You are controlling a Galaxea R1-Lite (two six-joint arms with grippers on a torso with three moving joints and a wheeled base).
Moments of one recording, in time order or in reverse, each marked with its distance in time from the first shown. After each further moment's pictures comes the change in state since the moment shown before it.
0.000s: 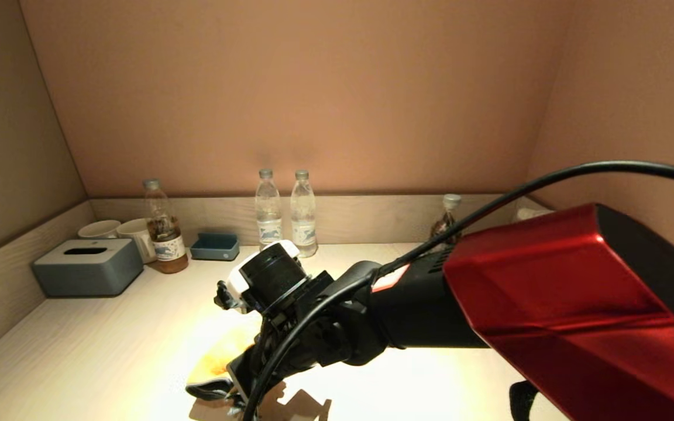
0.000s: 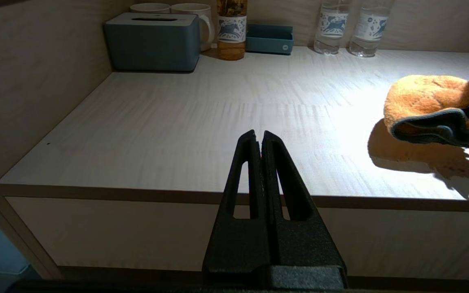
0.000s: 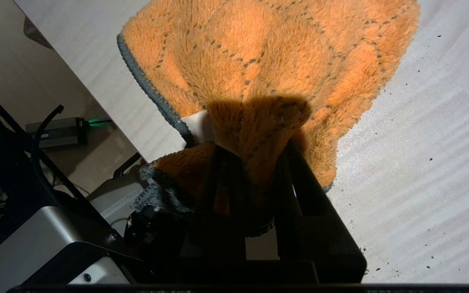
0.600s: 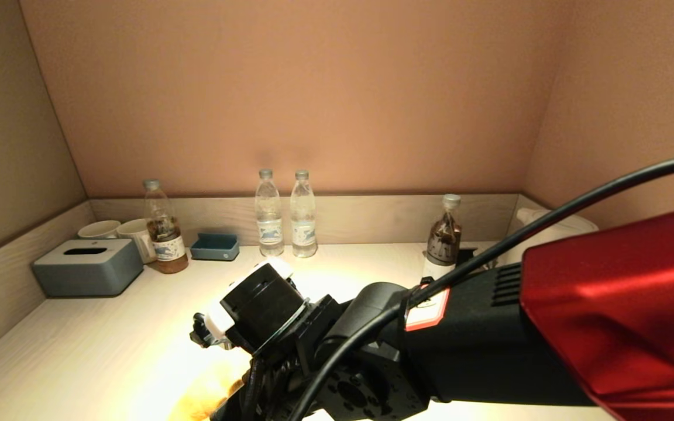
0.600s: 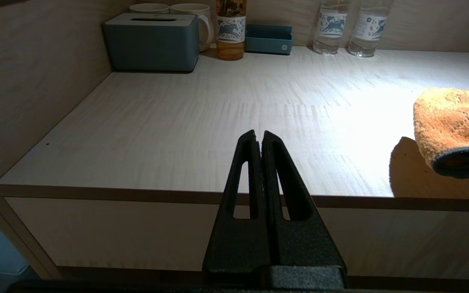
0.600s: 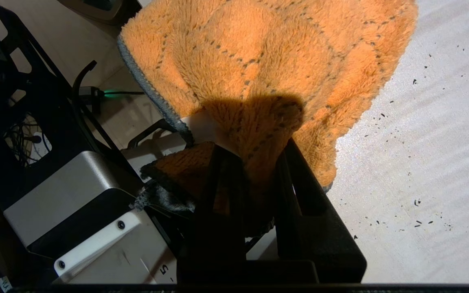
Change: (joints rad) left arm 0.000 0.000 0.000 0.000 0.000 0.000; right arm 0.090 -0.113 0.142 -0.007 0.006 0.005
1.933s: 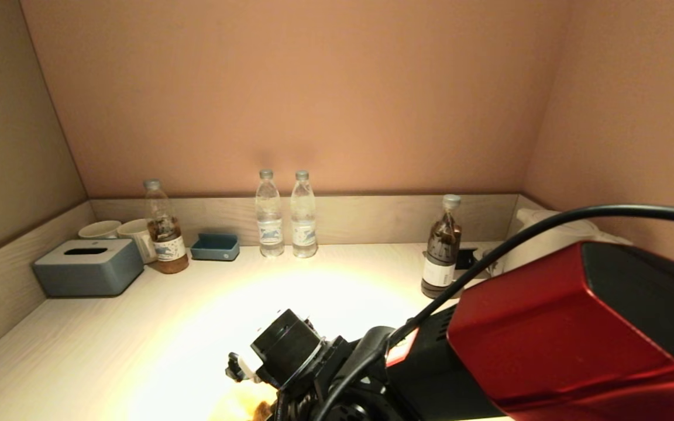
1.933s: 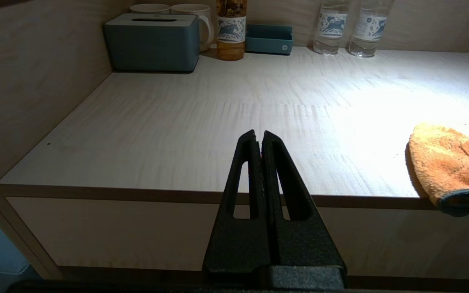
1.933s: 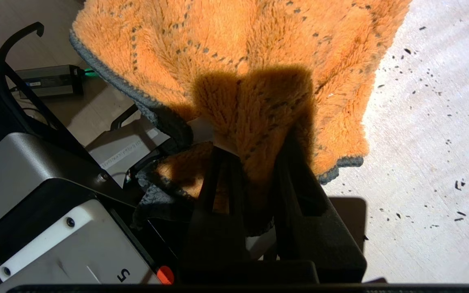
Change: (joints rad) left arm 0.000 0.000 0.000 0.000 0.000 0.000; right arm -0.049 0.068 0.196 -0.140 0.005 0.001
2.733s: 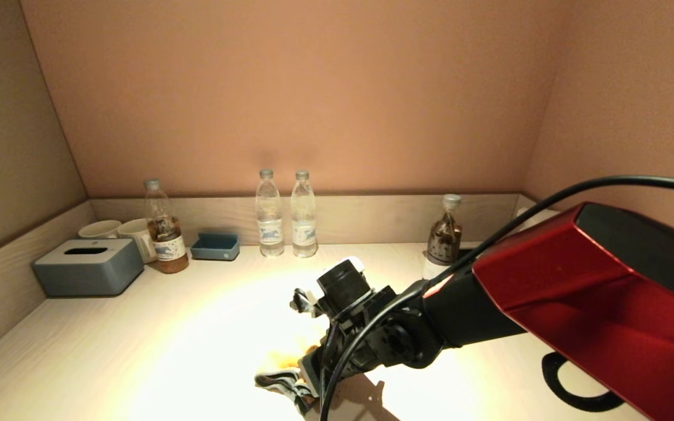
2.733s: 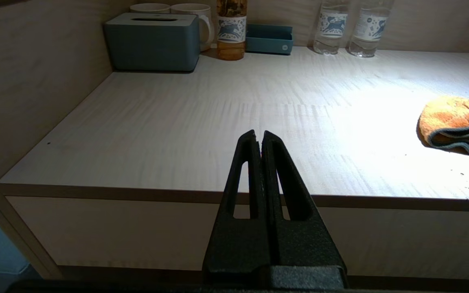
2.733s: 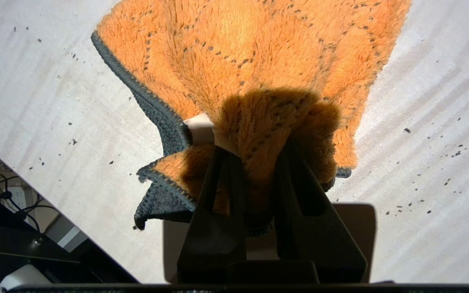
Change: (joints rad) left arm 0.000 0.000 0.000 0.000 0.000 0.000; right arm -0.218 0.016 -0.045 -0.053 -0.004 -0.013
